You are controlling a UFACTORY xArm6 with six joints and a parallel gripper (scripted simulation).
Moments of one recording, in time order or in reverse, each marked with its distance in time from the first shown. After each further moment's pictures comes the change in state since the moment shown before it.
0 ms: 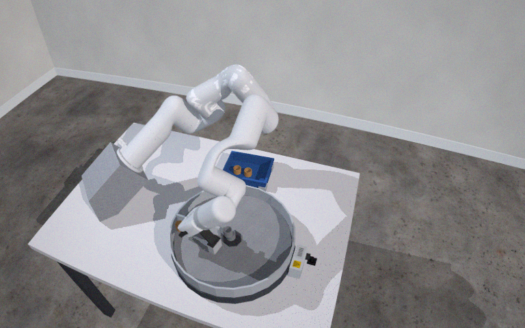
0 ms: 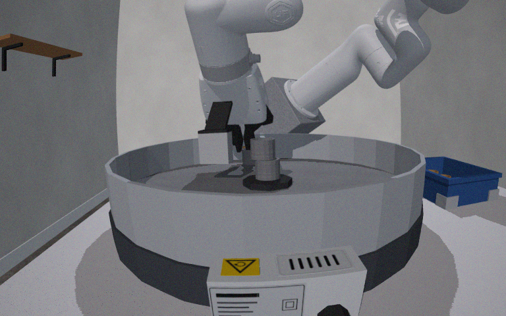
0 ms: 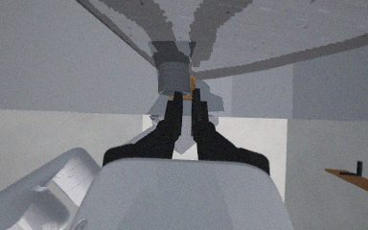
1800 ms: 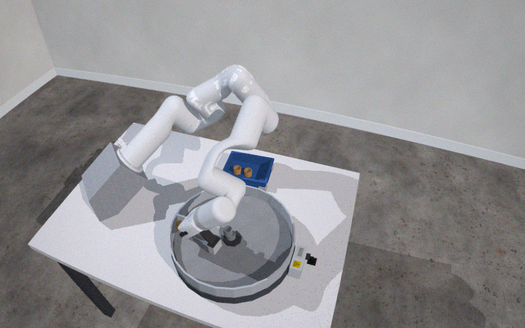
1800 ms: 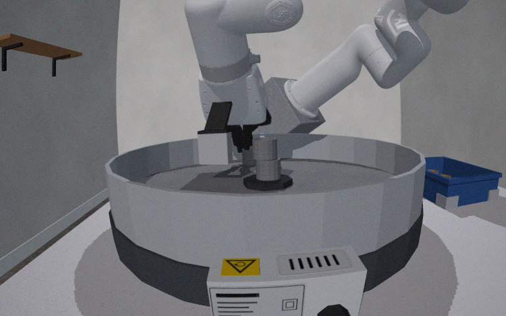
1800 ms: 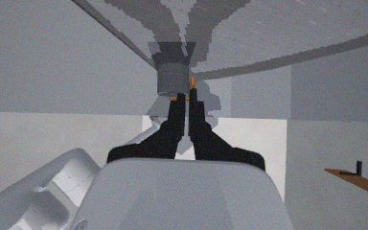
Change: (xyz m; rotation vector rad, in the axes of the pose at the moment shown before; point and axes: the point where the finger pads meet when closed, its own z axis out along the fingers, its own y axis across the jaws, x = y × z) arm 0.001 0.001 0.000 -0.003 0.001 0.000
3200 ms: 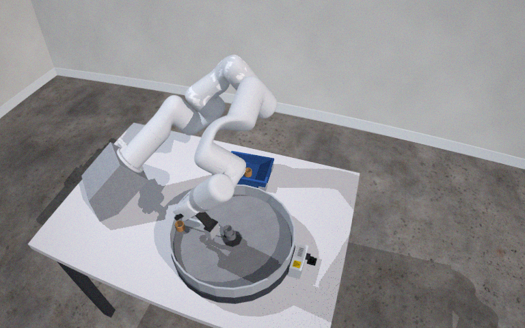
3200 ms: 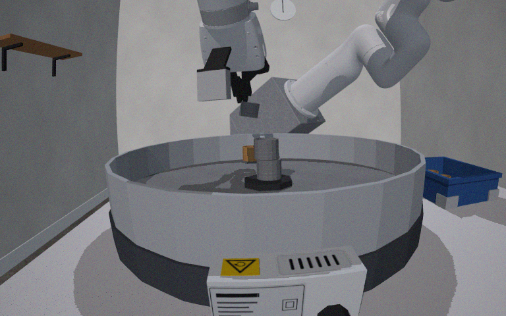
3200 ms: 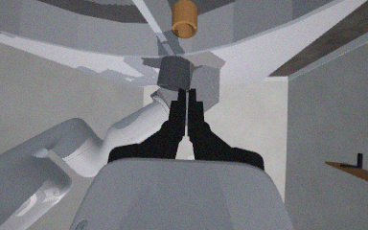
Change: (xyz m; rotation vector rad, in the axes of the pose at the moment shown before) arm -0.057 -0.001 -0.067 0.003 -0.001 0.000
